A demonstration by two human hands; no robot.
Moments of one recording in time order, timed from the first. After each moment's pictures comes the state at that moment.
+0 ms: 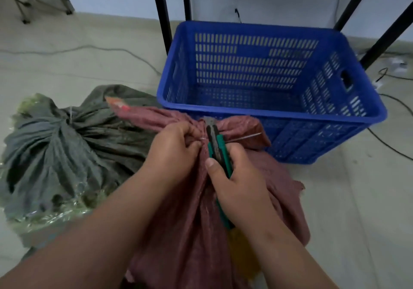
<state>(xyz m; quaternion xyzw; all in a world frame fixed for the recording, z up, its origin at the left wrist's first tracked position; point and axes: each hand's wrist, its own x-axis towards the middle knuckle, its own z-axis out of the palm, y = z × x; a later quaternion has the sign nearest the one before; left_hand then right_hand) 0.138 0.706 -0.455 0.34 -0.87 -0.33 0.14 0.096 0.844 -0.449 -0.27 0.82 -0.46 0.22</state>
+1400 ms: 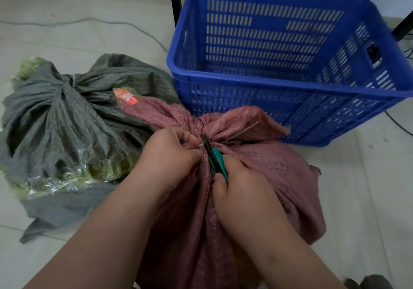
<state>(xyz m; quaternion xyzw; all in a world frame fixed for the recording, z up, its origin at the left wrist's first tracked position) 0.194 0.721 -0.496 0.46 -0.73 -0.50 0.10 0.144 0.859 -0.477 -0.35 0.88 -0.23 0.21</state>
